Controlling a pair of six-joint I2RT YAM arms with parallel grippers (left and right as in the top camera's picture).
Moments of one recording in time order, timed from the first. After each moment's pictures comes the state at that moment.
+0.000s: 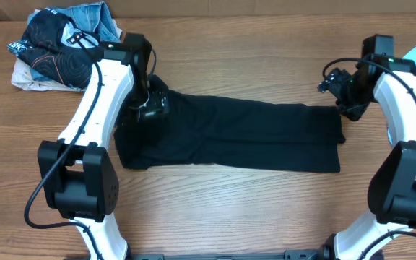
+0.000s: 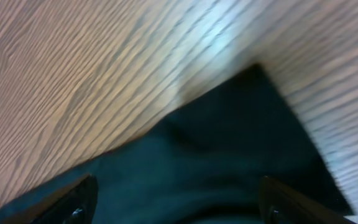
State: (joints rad) left arm -0.15 1.98 1.72 -1.34 0.05 -0.38; right arm -0.16 1.89 1.51 -0.96 -0.18 0.57
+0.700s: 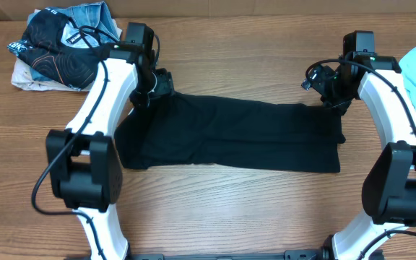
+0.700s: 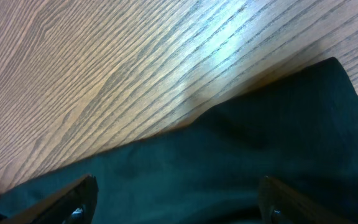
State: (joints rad) left arm -0.15 2.07 1.72 -1.02 0.14 -0.37; right arm -0.08 1.89 1.51 -0.91 -0.20 0.57
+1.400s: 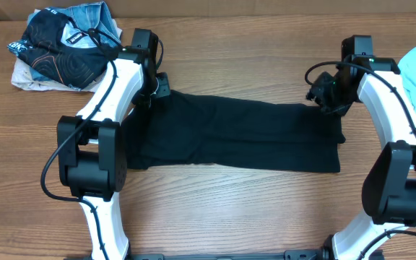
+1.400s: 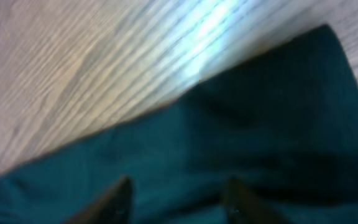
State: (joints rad) left arm -0.15 2.15 1.72 -0.96 0.03 -0.37; right arm -0.08 1.89 1.50 -0.97 -0.20 0.56
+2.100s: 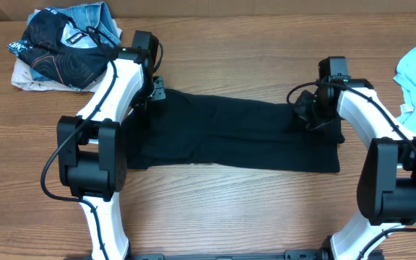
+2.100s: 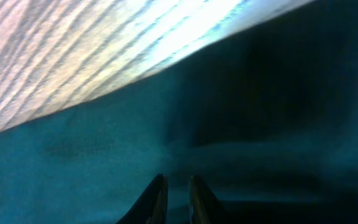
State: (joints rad) left arm -0.15 2.15 1.72 -1.02 -0.11 -0.37; right arm -0.01 1.89 1.27 -0.75 -0.19 0.54
